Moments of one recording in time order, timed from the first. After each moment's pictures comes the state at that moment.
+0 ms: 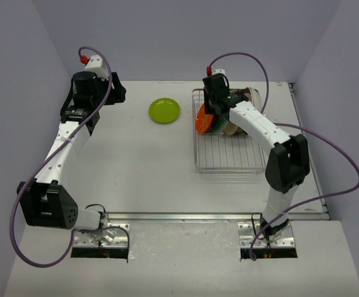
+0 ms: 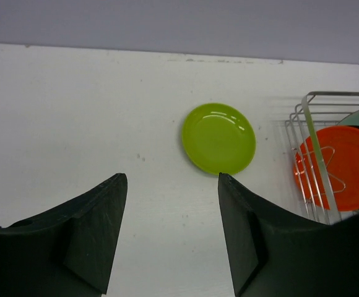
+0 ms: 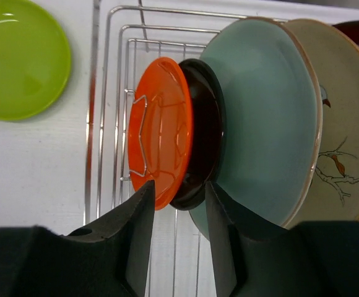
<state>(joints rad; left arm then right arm) -0.03 1.40 1.32 -0.24 0.10 -0.19 0.47 1.84 1.61 -0.53 0.39 0.24</state>
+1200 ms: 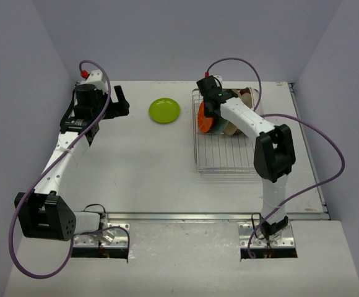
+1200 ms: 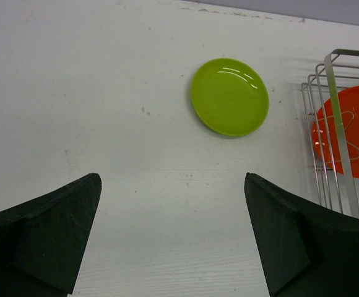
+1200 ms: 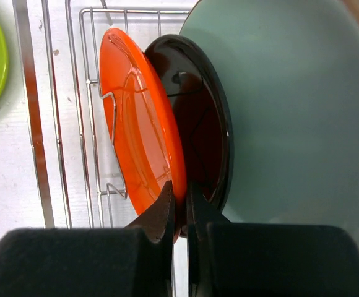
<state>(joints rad) -0.03 1.28 1.15 -0.31 0.06 -0.21 0.46 2.03 1.73 -0.63 0.46 0.31</state>
